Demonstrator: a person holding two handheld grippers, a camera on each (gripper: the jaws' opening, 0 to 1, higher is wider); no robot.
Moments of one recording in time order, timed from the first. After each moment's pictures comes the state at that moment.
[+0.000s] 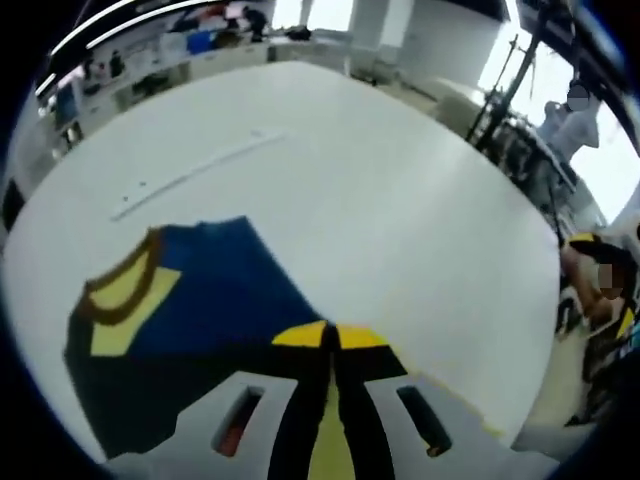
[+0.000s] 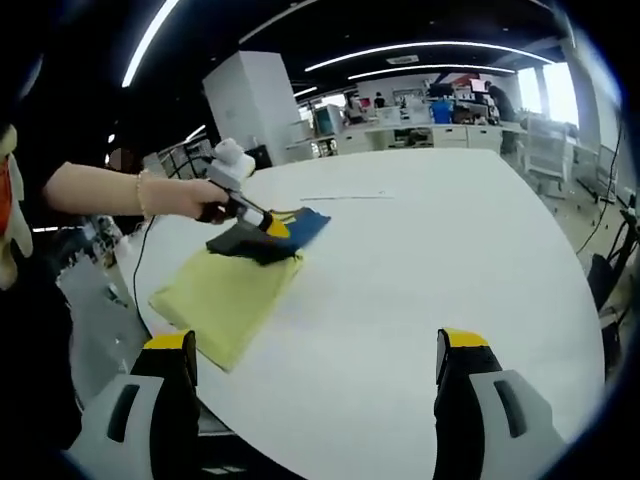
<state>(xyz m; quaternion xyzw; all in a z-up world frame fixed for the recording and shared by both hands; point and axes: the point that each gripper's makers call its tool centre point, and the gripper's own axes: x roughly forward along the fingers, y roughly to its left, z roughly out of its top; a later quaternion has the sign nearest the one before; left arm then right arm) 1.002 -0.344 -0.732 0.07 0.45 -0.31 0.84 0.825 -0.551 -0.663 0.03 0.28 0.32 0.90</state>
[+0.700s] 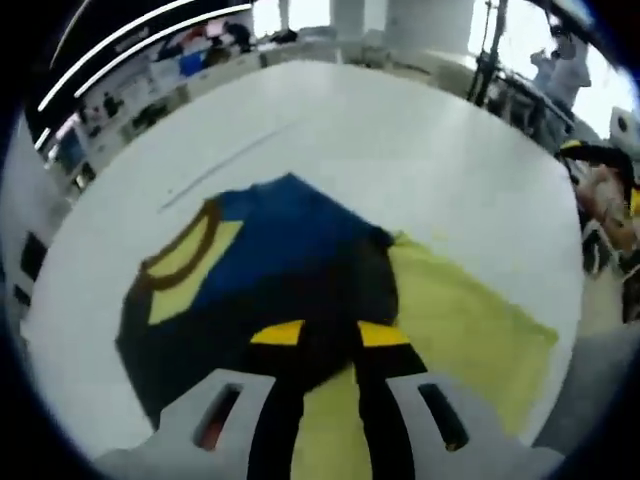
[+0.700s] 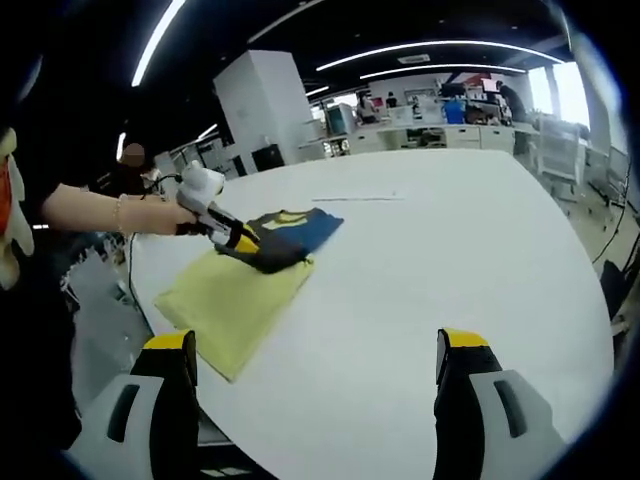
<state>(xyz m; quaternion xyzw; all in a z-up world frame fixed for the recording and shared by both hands) 0.956 -0.257 -0.734 0.23 0.40 -0.32 0.83 0.839 -0.528 -0.665 0.03 0.28 0.35 0.89</state>
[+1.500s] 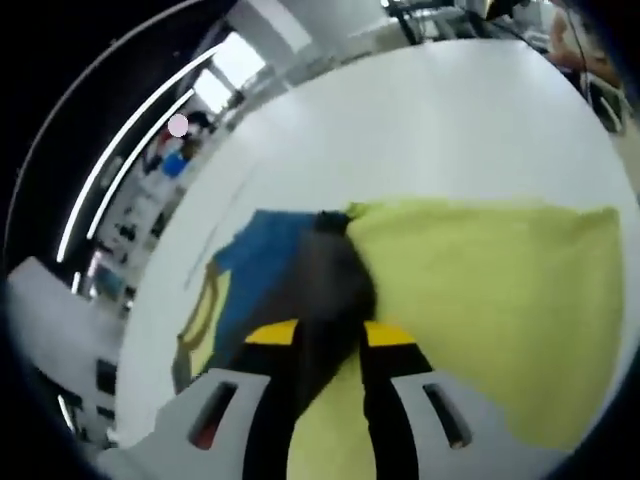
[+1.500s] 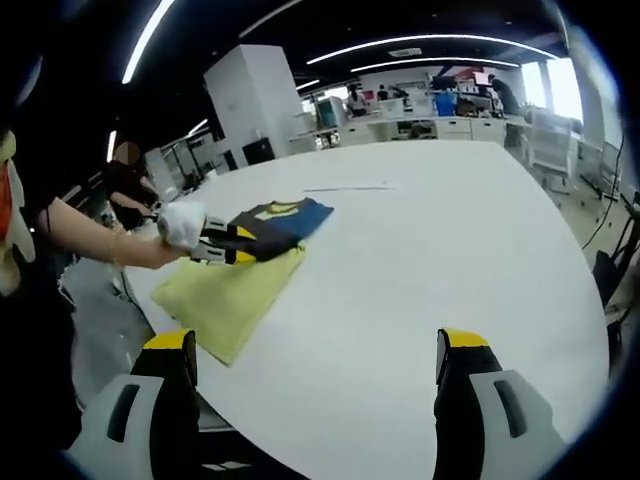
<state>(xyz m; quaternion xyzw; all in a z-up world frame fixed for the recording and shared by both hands) 0.959 -0.275 -0.757 0.37 0.26 -0.30 0.84 0.822 -0.539 -0.671 0.03 0.30 0.33 0.90</state>
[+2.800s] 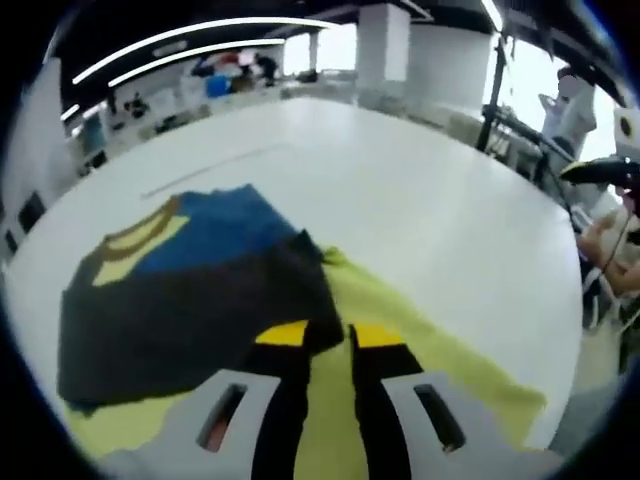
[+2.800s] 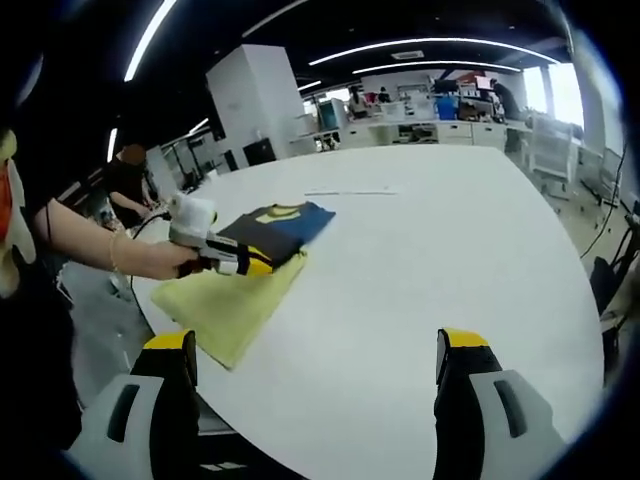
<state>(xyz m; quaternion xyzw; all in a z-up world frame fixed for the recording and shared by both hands) 0.937 -0.319 -0.757 0.07 0.34 -0.30 0.89 0.824 -0.537 -0.658 0.02 0.29 0.33 0.90</state>
